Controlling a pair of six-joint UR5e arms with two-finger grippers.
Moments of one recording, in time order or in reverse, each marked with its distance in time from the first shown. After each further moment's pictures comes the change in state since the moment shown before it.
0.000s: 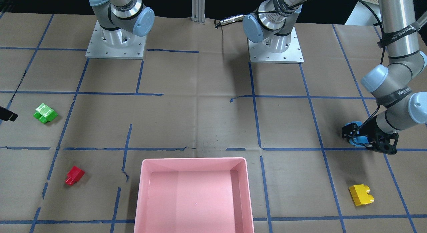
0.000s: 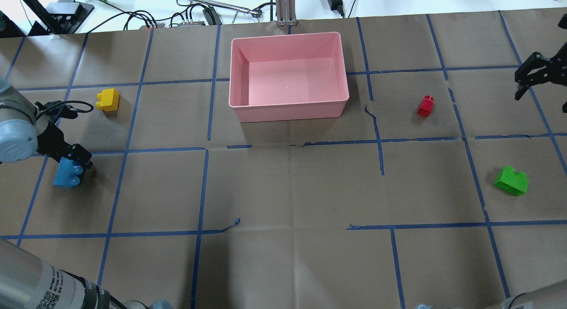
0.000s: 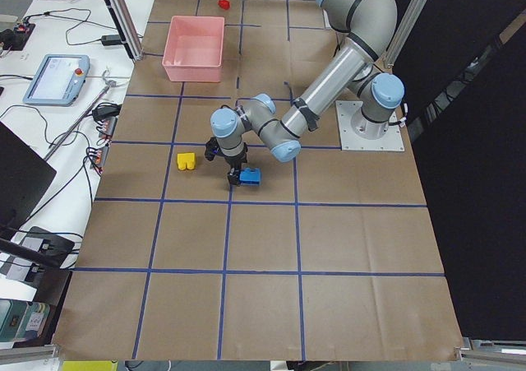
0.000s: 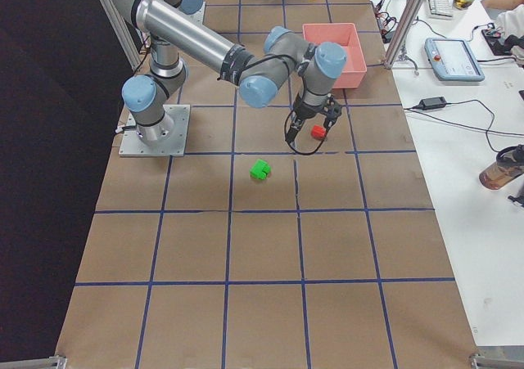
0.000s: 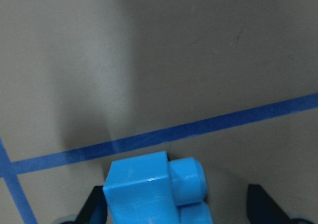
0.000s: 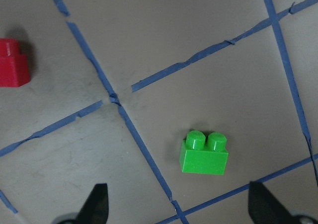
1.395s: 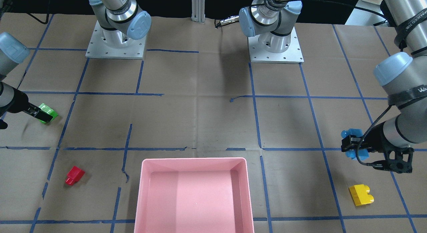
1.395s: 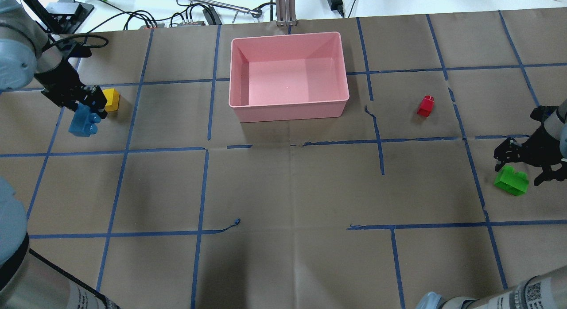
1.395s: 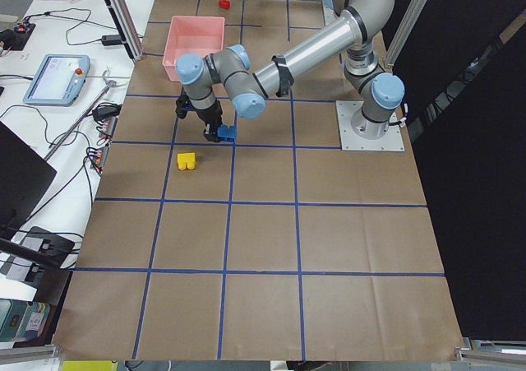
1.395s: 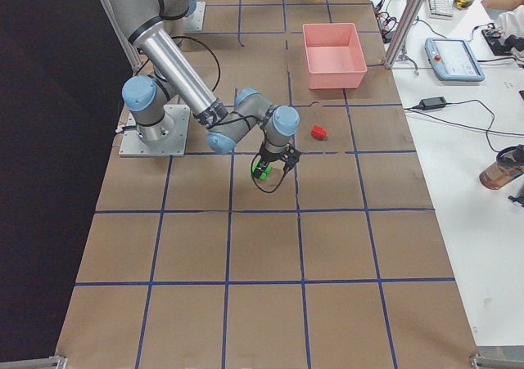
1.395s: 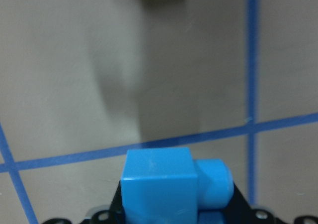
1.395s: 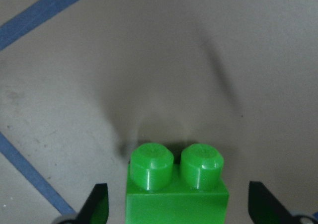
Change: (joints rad) left arm -0.295 0.036 0.386 -0.424 -0.061 -0.437; right arm -0.121 0.051 0.406 -0.429 -0.038 -0.062
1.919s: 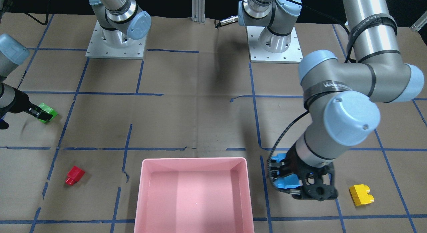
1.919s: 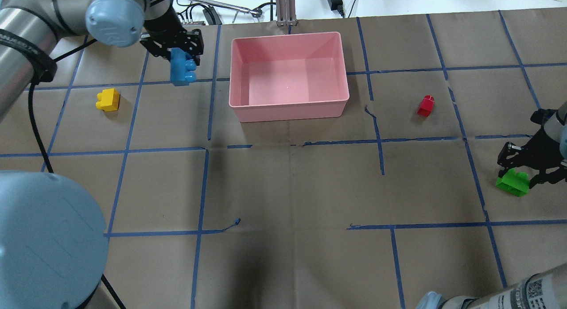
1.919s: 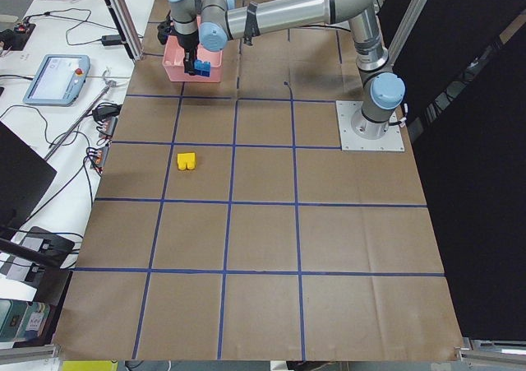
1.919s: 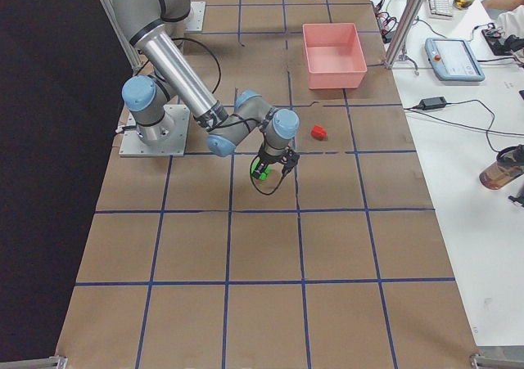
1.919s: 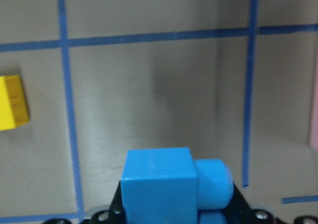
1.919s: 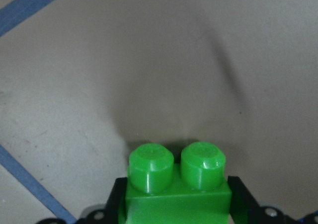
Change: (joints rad) left arm -0.366 -0.101 0.221 0.078 -0.079 -0.456; right arm -0.003 0.007 -0.001 0.008 -0.004 0.013
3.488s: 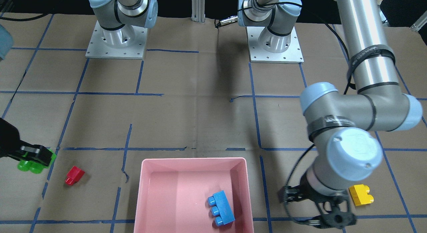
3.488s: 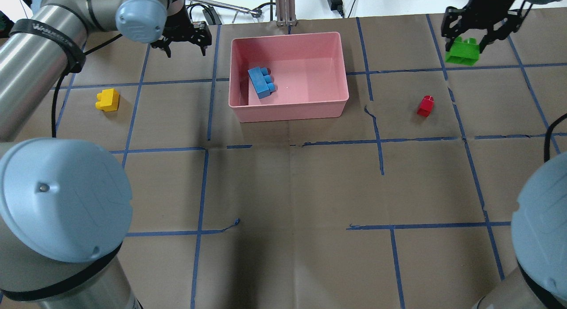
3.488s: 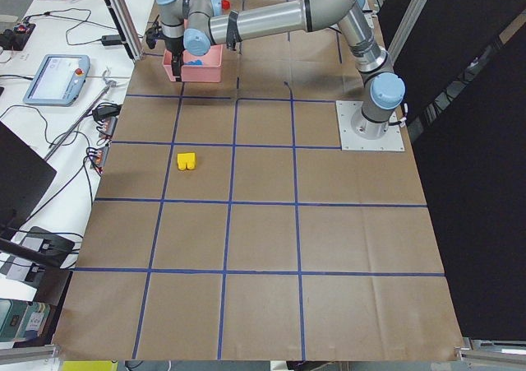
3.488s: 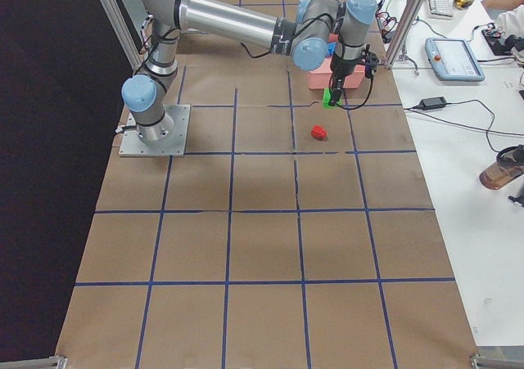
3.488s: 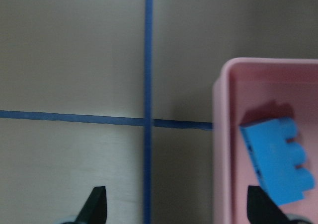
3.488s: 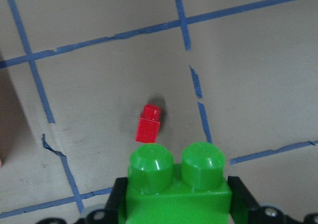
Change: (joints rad) left arm 0.114 -0.090 0.035 0.043 0.129 0.030; right arm 0.517 0.133 -0.788 0.447 0.057 0.129
